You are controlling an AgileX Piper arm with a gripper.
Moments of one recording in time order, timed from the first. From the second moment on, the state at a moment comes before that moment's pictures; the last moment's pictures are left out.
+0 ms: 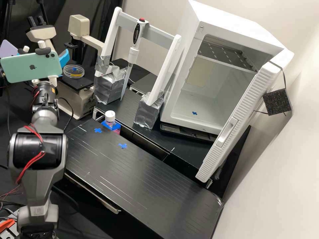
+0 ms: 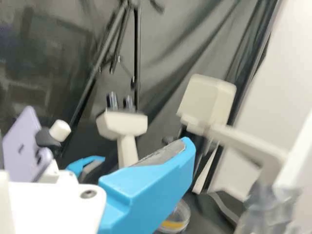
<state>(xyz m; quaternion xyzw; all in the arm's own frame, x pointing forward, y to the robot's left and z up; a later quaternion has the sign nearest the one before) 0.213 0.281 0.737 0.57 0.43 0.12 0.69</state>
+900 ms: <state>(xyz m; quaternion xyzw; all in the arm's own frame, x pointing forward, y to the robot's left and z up) 0.269 0.261 0.757 0.65 0.40 0.01 0.65</state>
